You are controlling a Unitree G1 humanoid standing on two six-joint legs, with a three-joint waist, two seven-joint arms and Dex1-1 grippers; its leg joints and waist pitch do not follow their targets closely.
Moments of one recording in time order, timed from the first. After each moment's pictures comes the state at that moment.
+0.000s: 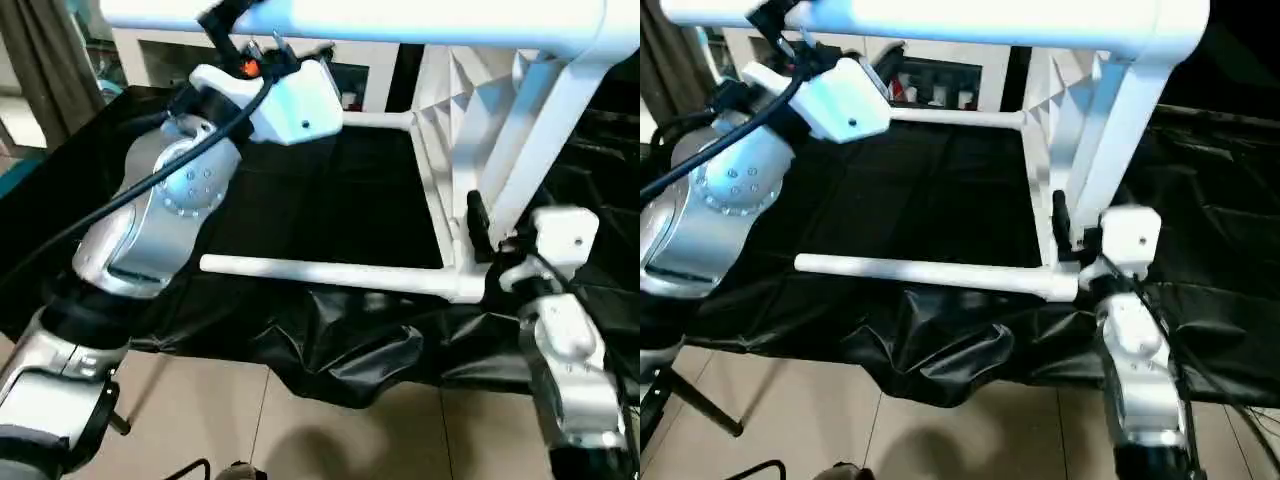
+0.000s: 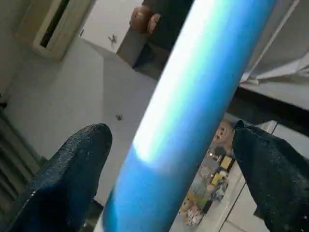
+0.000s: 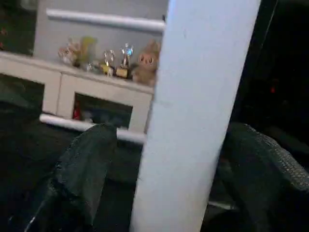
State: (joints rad) left arm -0.84 0.52 -0.31 -0.03 0.54 0.06 -0.14; right arm -0.12 -0.21 -0.11 -0.08 0.07 -0.14 0.10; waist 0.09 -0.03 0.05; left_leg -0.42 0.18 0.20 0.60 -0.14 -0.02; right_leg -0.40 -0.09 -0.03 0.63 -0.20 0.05
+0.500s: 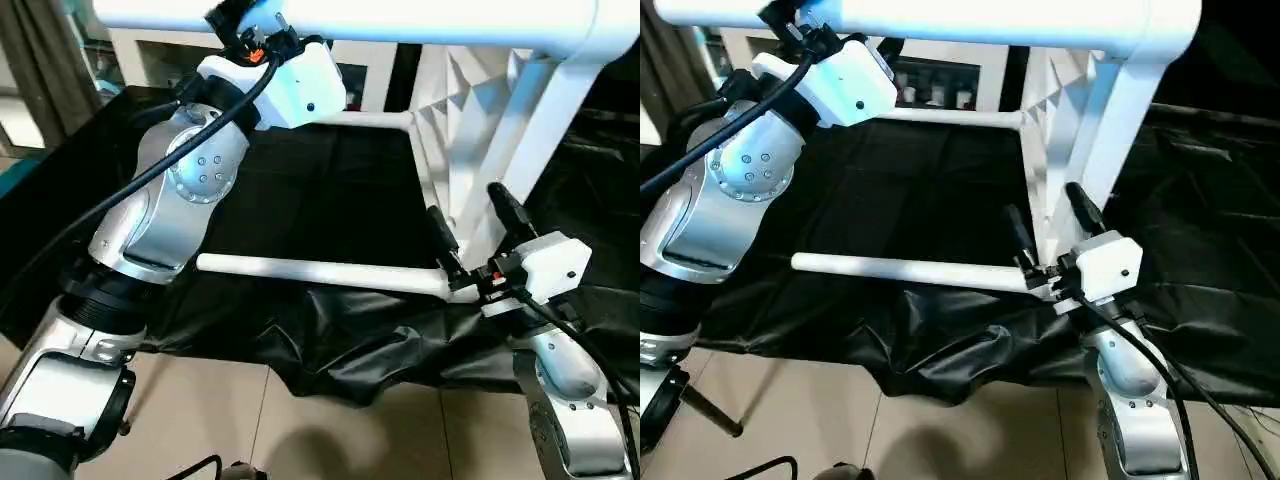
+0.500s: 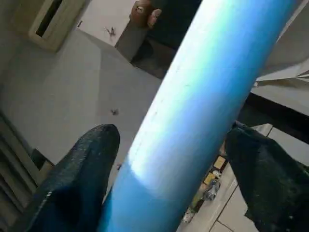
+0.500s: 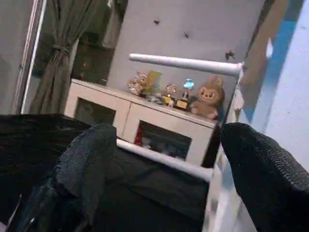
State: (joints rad) left arm -0.87 0.47 -0.29 0.01 0.50 0.06 -0.17; right arm -0.03 -0.23 0.00 -0.22 0.13 -0.20 0.27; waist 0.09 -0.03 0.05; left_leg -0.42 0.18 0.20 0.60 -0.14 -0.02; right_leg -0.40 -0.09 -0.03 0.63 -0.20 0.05
